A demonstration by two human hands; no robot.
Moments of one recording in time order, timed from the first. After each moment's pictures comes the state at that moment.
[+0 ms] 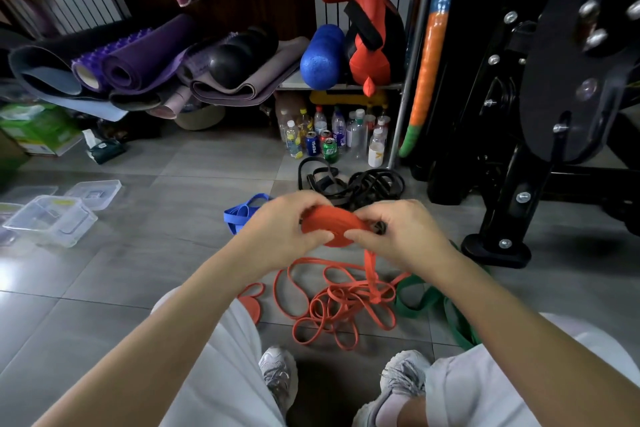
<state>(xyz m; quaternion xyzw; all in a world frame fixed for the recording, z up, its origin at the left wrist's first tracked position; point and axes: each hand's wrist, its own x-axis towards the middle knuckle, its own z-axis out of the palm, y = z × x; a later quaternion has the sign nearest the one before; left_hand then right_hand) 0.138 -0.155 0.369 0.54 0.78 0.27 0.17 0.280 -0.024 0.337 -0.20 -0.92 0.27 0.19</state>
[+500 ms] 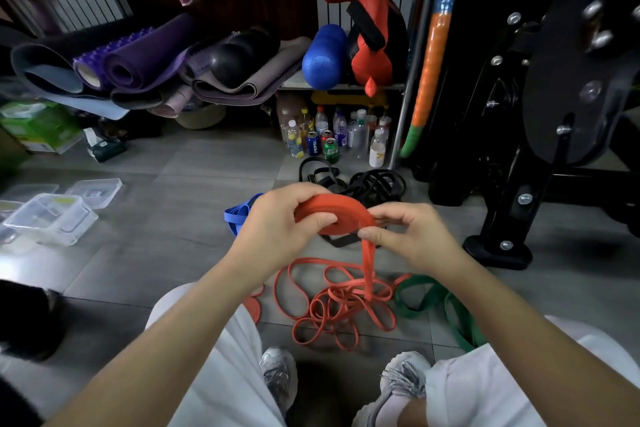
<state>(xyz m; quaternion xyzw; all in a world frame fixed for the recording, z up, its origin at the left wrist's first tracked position) 0.142 -0.158 0.367 0.53 0.74 0.41 0.08 0.290 -0.018 0.328 -0.17 -0.82 0.48 0.24</state>
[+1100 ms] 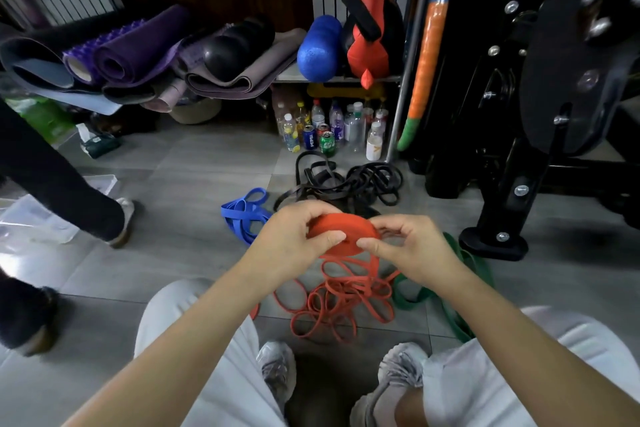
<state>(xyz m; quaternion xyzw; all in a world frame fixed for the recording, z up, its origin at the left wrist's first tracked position) 0.153 -0.153 0.341 0.52 0.74 0.39 0.19 0.301 -0.026 0.305 -0.21 -0.82 0.48 0.24</state>
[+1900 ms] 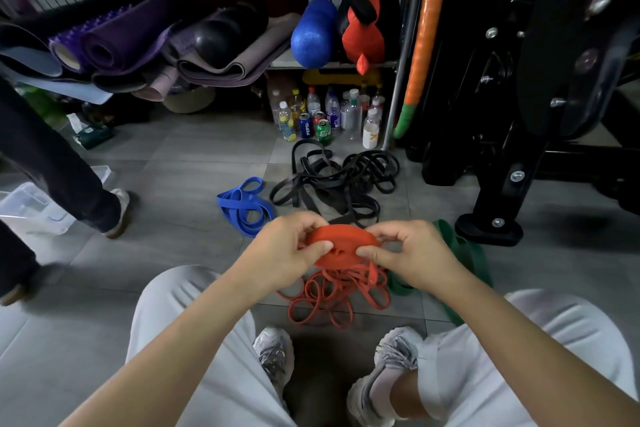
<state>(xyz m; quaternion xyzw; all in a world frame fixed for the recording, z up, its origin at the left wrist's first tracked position) 0.160 -0.168 0.325 0.49 0.78 0.31 0.24 0.318 -0.031 0.291 -0.21 -0.86 0.42 0.19</state>
